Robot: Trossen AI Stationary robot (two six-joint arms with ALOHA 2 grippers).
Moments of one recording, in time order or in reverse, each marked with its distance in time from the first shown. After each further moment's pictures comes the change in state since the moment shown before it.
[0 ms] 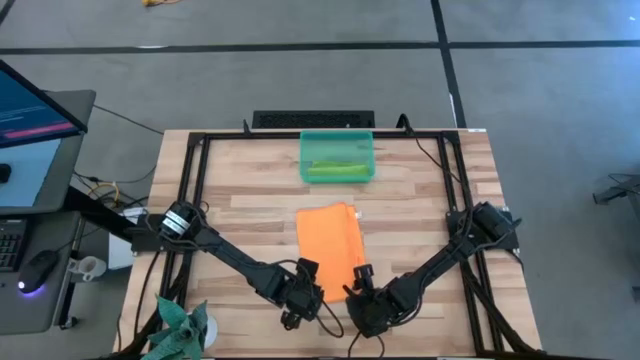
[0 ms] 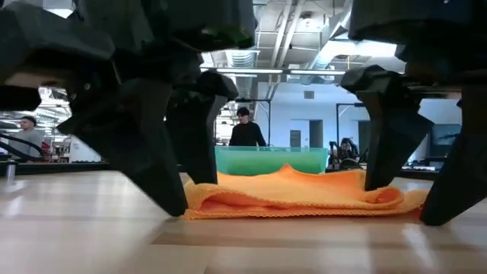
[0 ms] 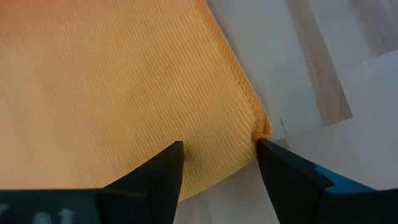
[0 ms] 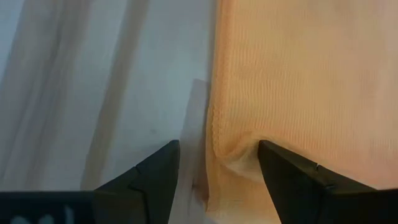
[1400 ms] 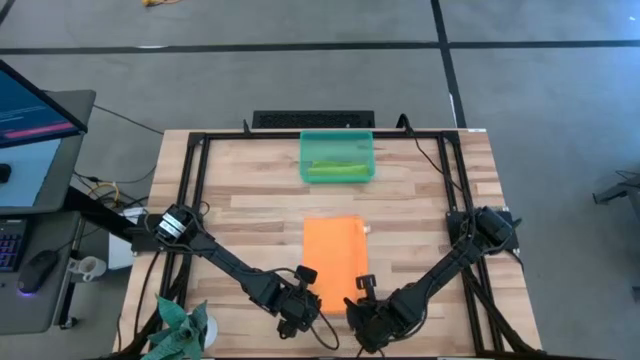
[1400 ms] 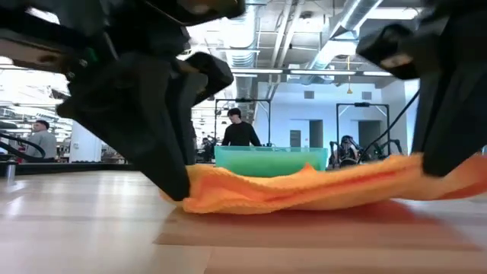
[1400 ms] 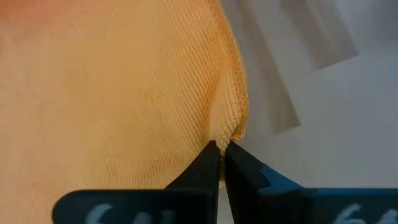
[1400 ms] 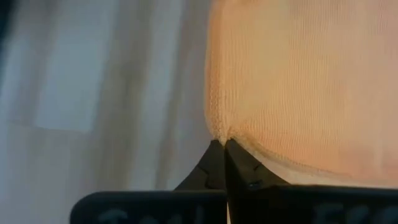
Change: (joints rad) left arm -0.052 -0.008 0.007 0.023 -0.012 -0.015; right arm 0.064 0.016 0.144 -0.113 -0.004 0.140
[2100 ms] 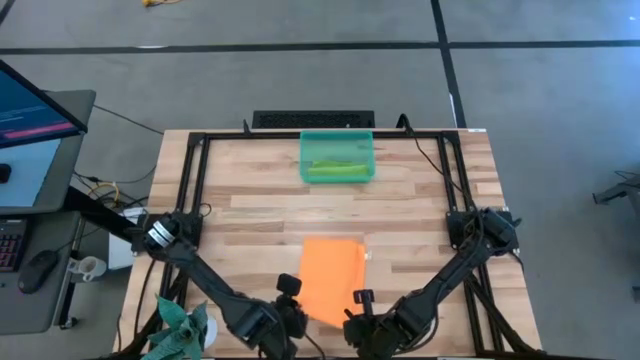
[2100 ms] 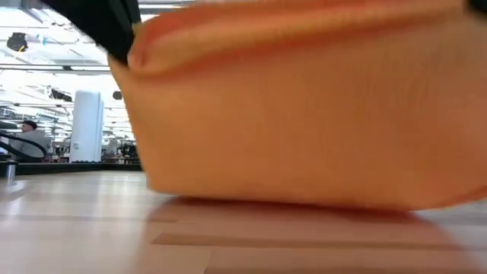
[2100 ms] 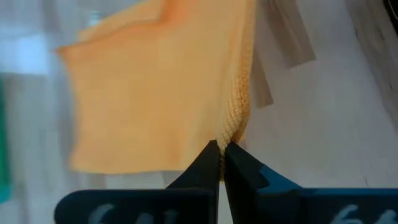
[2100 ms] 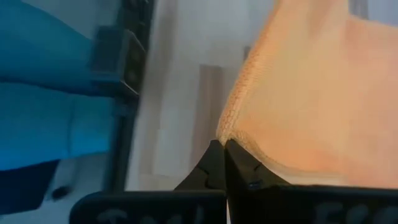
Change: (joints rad) left arm -0.170 -0.010 0.277 -0.470 -0.275 -0.204; right arm 0.048 -0.004 0.162 0.009 -0.043 0.097
